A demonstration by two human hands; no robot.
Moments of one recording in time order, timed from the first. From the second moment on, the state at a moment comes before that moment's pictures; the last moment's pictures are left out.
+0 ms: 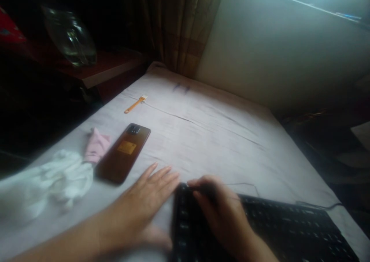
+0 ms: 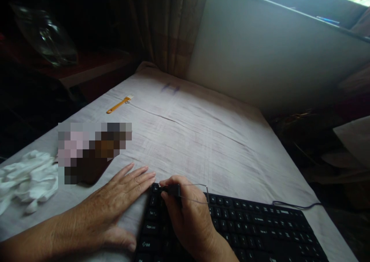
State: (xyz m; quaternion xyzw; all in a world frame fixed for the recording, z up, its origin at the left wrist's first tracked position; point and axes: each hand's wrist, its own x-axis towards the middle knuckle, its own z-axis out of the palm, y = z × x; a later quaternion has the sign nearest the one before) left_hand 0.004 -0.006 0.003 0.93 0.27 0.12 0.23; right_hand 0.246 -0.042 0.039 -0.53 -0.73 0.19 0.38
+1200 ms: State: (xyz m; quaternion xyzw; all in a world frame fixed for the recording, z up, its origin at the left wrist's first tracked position) left_hand 0.007 -0.010 -0.001 0.94 0.28 0.12 0.17; right_hand 0.235 -0.040 0.037 -0.51 -0.74 0.11 0.41
